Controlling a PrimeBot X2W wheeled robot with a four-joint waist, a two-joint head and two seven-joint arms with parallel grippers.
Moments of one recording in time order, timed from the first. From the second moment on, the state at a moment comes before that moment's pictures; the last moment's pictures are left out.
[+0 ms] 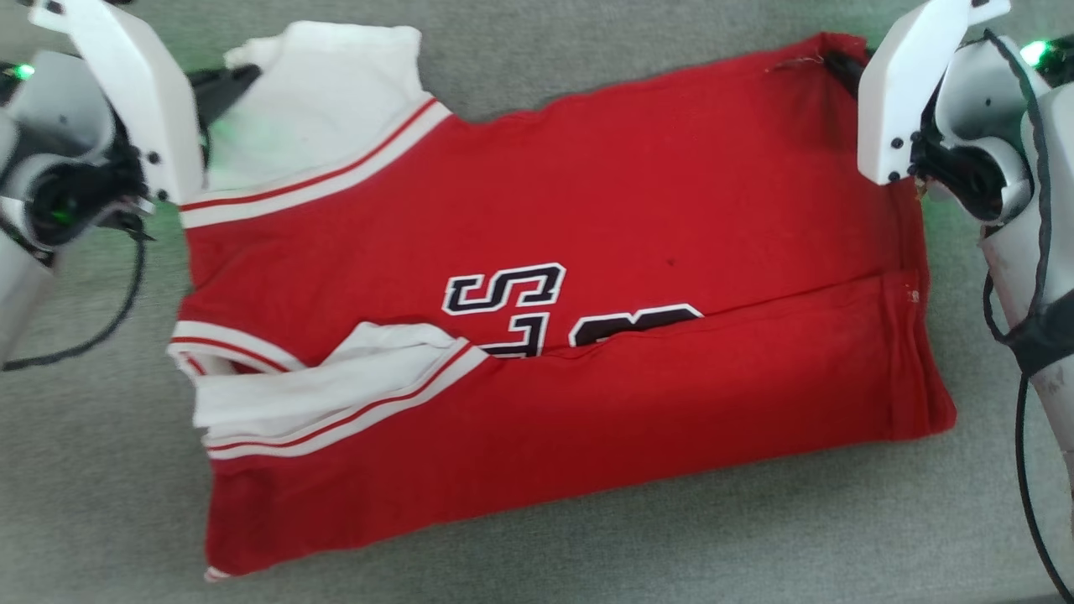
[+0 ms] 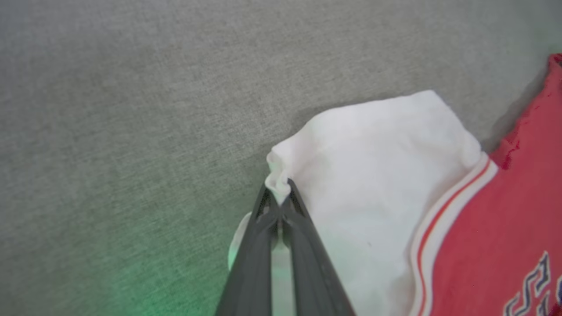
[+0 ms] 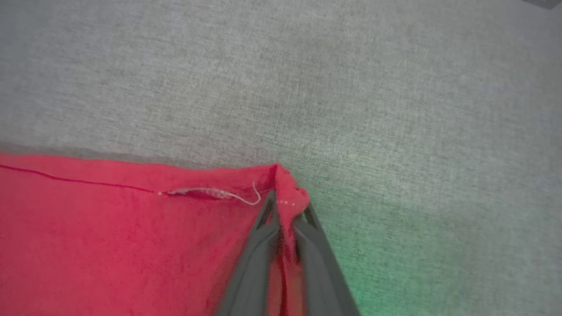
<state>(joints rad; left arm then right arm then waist) -1.23 0.75 -1.01 0.54 -1.26 -0.13 0.45 -1.04 -0.32 0.34 0.64 0.49 0.13 0.61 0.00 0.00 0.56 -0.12</state>
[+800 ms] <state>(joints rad) -0.64 0.99 -1.08 0.00 -1.52 -0.13 -0.13 -0.31 -0.51 0.13 0.16 0.62 0.13 0.56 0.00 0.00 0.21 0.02</state>
